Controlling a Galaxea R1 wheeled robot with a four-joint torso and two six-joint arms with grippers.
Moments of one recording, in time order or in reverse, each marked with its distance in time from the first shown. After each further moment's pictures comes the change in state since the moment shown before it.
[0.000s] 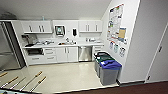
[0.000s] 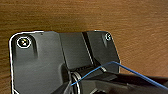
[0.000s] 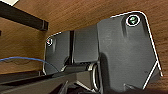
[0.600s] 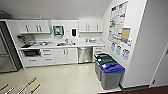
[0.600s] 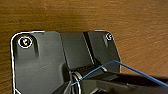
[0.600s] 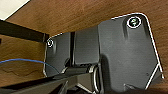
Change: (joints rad) left arm 0.003 0.000 -0.003 0.000 -0.001 0.000; right arm 0.003 0.001 0.000 0.000 0.000 0.000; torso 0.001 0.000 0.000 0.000
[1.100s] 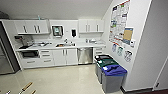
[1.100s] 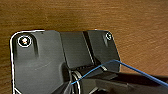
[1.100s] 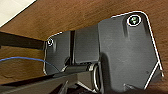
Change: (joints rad) left arm 0.002 0.003 -0.001 0.000 0.001 0.000; right arm -0.003 0.000 0.000 -0.001 0.000 0.000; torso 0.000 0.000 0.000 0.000
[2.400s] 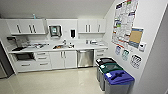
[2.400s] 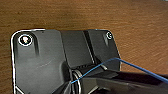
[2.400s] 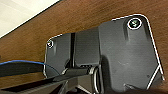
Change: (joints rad) left arm 0.004 -0.003 0.000 0.000 -0.003 0.000; right arm 0.014 0.000 0.000 0.000 0.000 0.000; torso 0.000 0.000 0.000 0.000
